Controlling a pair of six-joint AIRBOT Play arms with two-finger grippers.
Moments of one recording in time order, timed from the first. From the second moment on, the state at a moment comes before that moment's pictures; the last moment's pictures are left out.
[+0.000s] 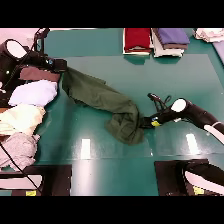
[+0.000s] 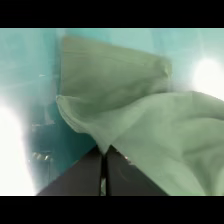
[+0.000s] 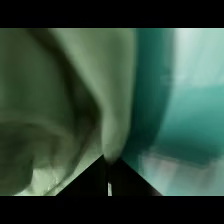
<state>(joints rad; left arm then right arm) -0.09 -1.46 1.54 1.19 -1.03 -1.39 0.26 -1.19 0.67 -0.96 0.98 1.38</state>
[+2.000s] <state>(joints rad) -0.08 -1.52 1.58 1.30 -1.18 -1.44 -0.05 -1.43 1.48 -1.23 1.32 1.46</state>
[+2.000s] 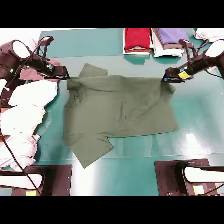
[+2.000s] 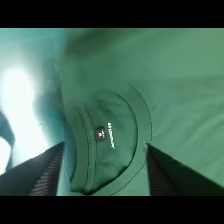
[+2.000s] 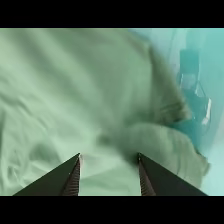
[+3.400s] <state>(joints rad) 0.01 -0.88 0.42 0.95 -1.04 -1.49 -0.03 -0.96 1.20 -1.22 1.34 1.43</state>
